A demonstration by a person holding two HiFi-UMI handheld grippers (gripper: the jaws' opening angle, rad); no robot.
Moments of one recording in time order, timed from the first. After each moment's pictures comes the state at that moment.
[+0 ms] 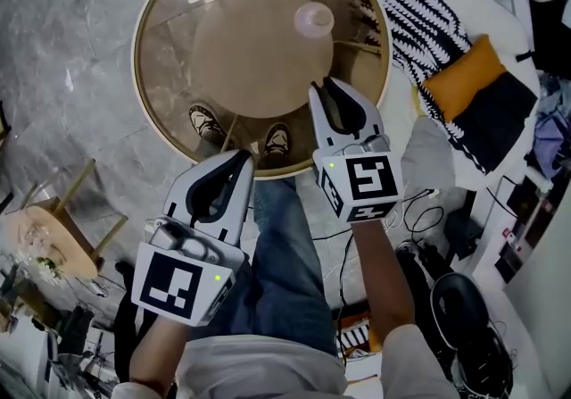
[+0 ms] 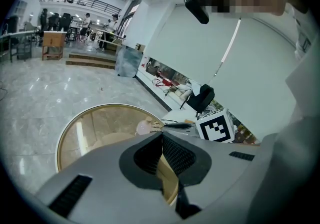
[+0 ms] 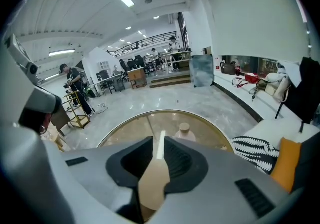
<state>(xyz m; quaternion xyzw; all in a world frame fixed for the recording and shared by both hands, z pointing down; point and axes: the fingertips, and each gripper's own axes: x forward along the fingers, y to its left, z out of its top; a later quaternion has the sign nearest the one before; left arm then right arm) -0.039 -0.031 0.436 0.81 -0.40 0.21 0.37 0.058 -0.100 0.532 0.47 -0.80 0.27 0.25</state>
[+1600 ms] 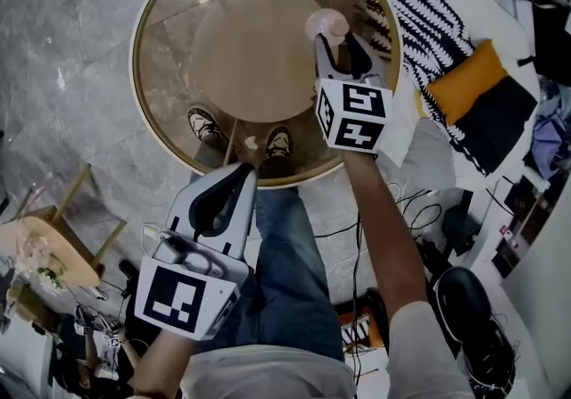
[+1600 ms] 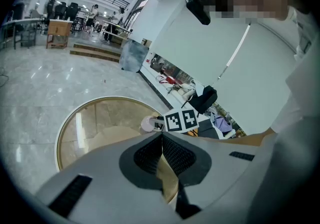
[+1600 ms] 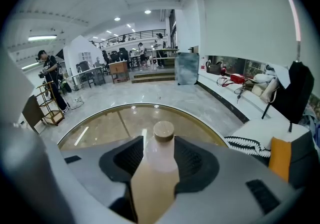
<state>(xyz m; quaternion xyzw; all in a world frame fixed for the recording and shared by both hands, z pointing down) -0.065 -0.038 0.455 0.80 -0.40 0.20 0.41 0.069 -0.189 0.624 0.56 -0.74 0.26 0.28</state>
